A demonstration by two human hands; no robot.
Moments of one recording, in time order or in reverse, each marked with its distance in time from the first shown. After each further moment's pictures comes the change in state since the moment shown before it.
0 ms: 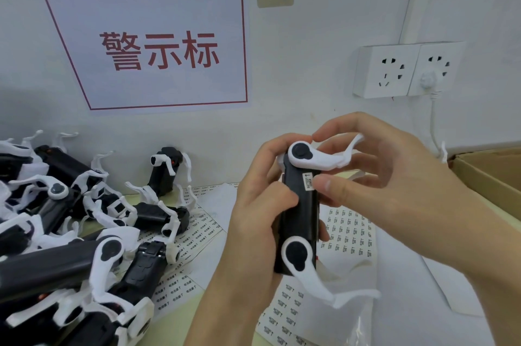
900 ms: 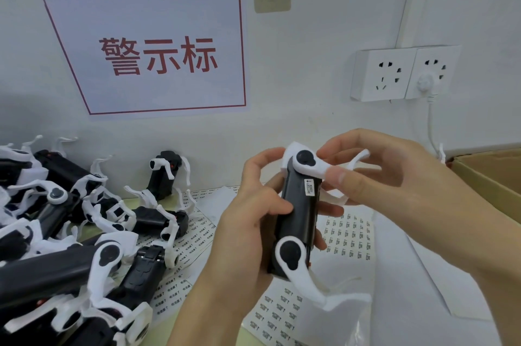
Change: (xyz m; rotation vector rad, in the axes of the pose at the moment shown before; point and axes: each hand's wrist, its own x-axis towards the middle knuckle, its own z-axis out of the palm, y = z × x) left_hand -0.009 0.002 -0.008 -0.141 -0.044 -0.122; right_hand -0.002 0.003 -0.012 -0.055 -0.032 0.080
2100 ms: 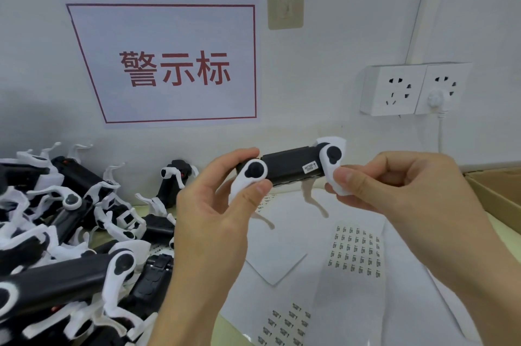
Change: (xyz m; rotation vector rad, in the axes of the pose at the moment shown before) left_hand -0.002 0.015 -0.031 0.578 0.445 0.448; right_hand 0.007 -0.002 0.014 0.248 0.287 0.136
